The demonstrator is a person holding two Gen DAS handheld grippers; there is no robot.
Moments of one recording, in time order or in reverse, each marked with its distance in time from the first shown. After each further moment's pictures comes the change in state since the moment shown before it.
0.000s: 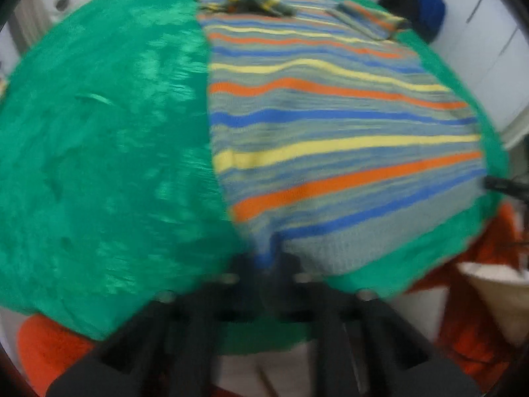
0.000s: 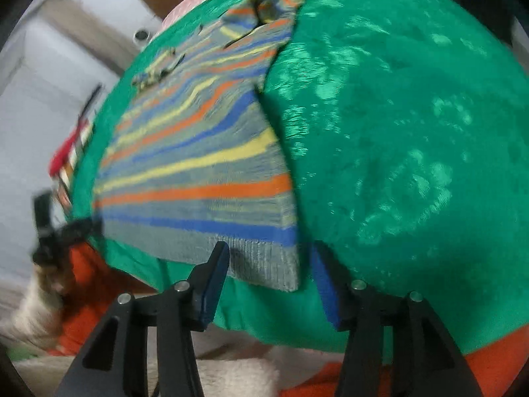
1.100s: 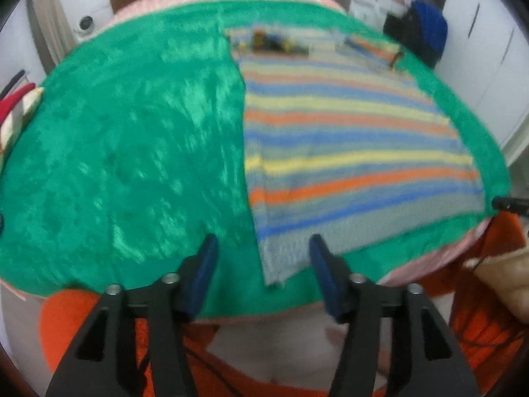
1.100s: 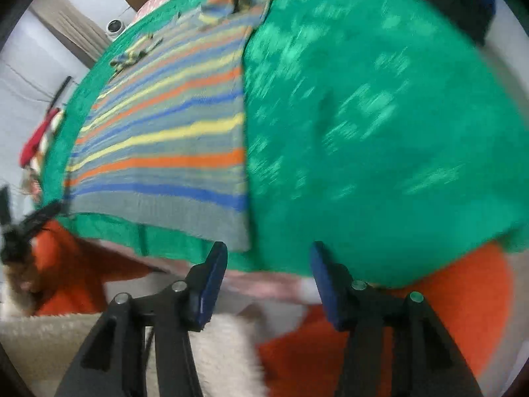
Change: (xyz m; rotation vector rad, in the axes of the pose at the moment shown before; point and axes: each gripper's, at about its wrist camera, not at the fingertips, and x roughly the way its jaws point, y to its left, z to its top) left arm -0.055 0.011 -0.034 -0.004 -0.206 0.115; right arm -0.030 0.006 -0.046 0.035 -0.016 -0.197
